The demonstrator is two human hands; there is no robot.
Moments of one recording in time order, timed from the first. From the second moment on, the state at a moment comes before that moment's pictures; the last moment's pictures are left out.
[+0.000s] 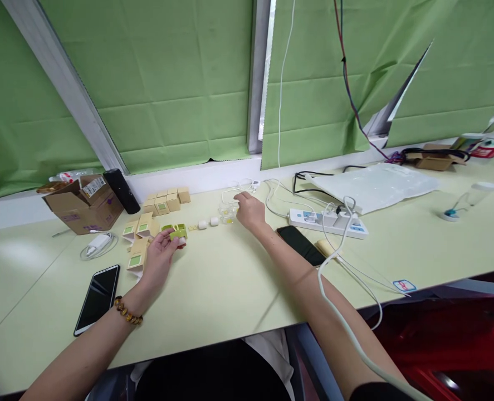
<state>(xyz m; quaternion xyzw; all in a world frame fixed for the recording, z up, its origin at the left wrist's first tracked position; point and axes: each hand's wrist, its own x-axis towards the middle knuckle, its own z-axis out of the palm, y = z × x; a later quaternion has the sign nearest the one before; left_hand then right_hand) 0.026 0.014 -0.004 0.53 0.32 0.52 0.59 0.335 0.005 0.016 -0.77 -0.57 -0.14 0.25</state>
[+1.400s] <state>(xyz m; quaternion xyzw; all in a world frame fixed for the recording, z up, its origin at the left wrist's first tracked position) 0.027 -0.009 -0.012 0.70 0.32 0.42 0.48 0.220 -0.056 -0.019 -0.46 -0.79 -0.13 0.38</state>
